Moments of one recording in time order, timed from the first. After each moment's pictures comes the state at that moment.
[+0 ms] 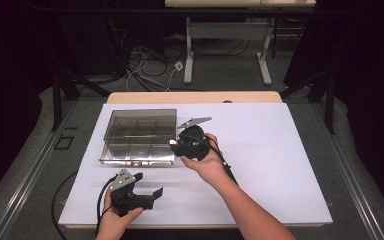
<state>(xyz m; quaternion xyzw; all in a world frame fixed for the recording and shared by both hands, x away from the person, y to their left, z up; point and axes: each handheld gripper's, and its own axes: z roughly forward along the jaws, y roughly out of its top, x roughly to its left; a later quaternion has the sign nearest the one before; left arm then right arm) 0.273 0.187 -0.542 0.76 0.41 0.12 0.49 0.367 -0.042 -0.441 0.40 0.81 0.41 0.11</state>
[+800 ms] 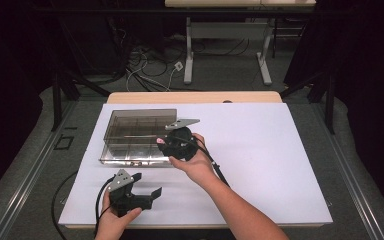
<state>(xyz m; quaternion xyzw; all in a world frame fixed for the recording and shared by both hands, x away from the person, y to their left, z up) 0.272 0.190 -0.542 0.76 0.41 0.13 0.49 0.372 -0.014 -0.451 0.38 0.80 0.45 0.11</state>
